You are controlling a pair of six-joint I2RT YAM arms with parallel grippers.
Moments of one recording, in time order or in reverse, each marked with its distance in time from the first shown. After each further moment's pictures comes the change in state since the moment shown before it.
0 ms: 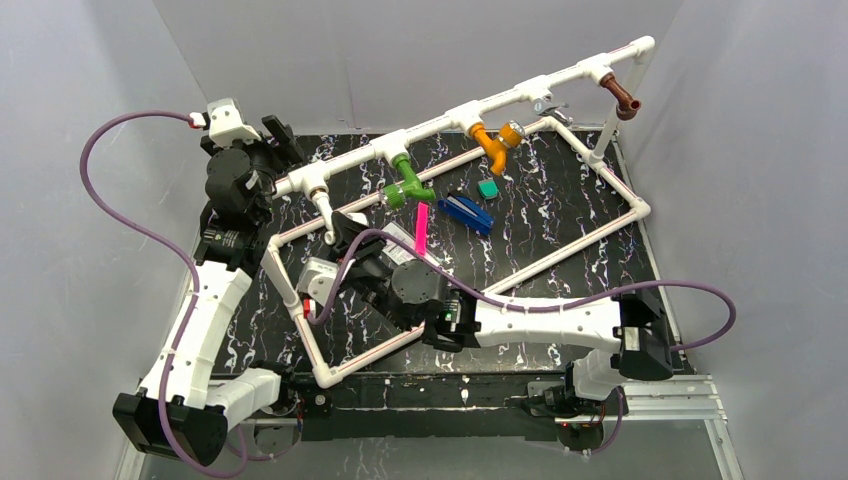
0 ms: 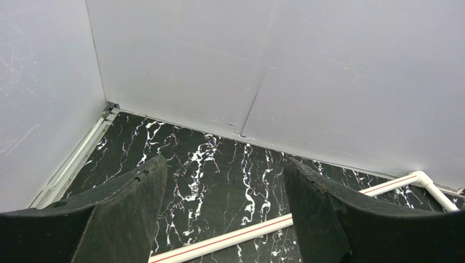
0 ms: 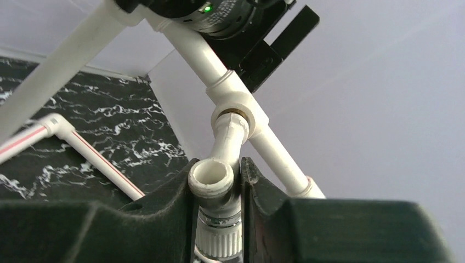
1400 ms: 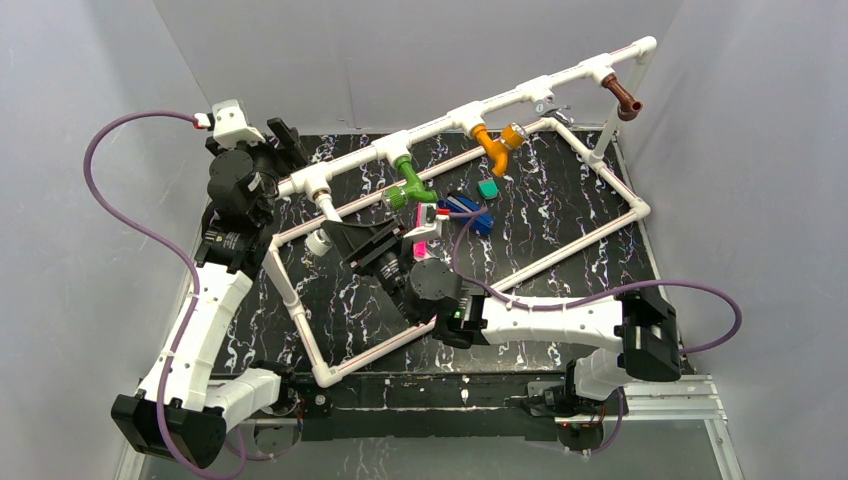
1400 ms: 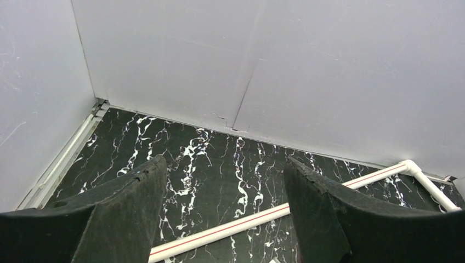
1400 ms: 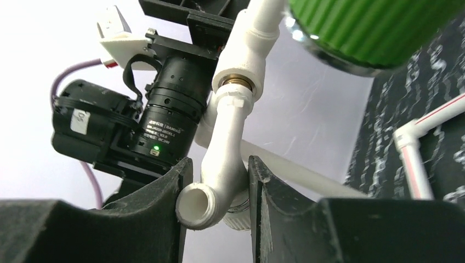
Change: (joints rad) left arm -0.011 -0.005 0.000 -0.017 0.015 -0.006; right arm -0.050 -0.037 -0.144 0.171 0.227 2.074
